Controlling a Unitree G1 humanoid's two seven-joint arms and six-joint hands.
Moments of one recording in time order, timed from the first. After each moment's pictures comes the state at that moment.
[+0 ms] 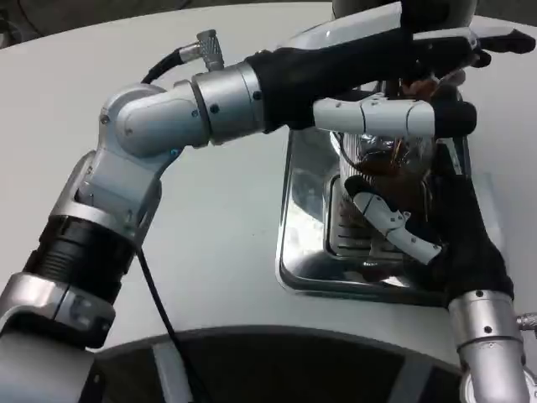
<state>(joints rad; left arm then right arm) -1.18 0.36 -0.22 0.60 0.01 -0.52 -0.81 -0.30 -0.07 0.05 -0.01 -0.30 -0.03 -0.19</state>
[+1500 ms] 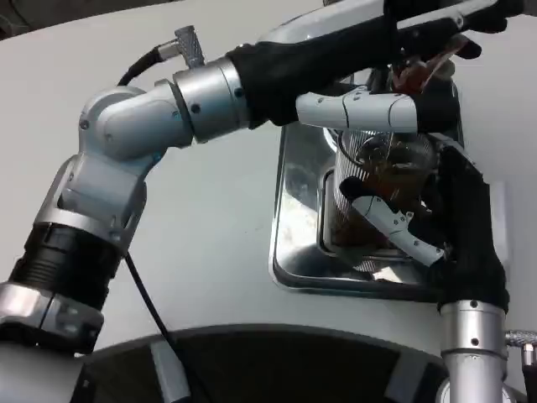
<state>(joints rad) -1.15 0.38 -0.17 0.55 0.01 -0.56 -0.80 -0.31 0.00 0.05 0.11 -0.32 -0.22 -0.38</state>
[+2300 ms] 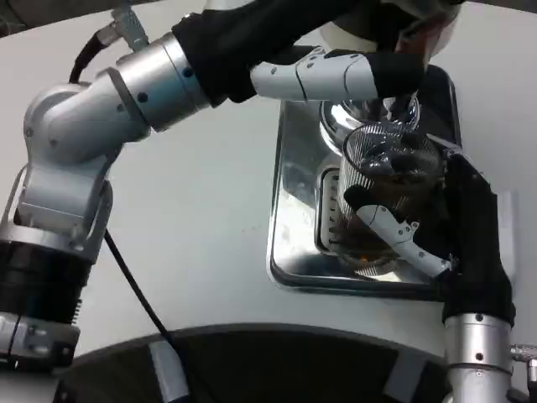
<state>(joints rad) -1.07 0.41 -0.05 0.36 -0.05 -0.54 -0.77 -0.25 0.02 0.05 0.06 -0.35 -0.23 -0.40</state>
